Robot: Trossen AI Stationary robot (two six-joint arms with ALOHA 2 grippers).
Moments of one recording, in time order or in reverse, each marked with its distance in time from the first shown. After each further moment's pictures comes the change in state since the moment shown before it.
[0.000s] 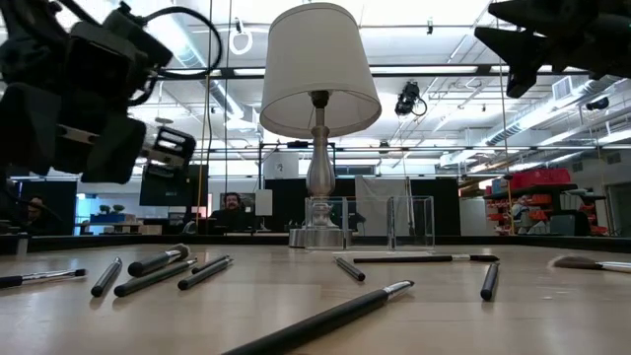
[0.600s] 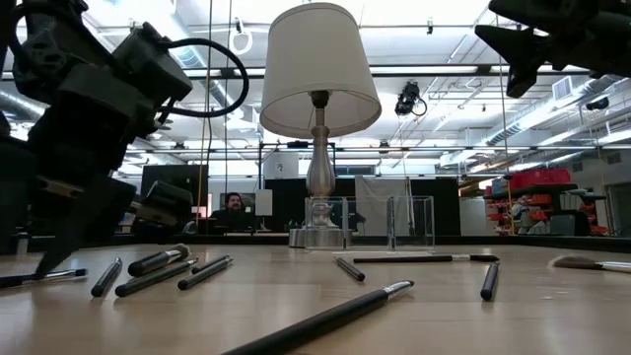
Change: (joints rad) left arm -0.059 0.231 0.105 -0.110 -0.026 0.007; right arm 0.001 0.001 0.000 0.003 -0.002 0.043
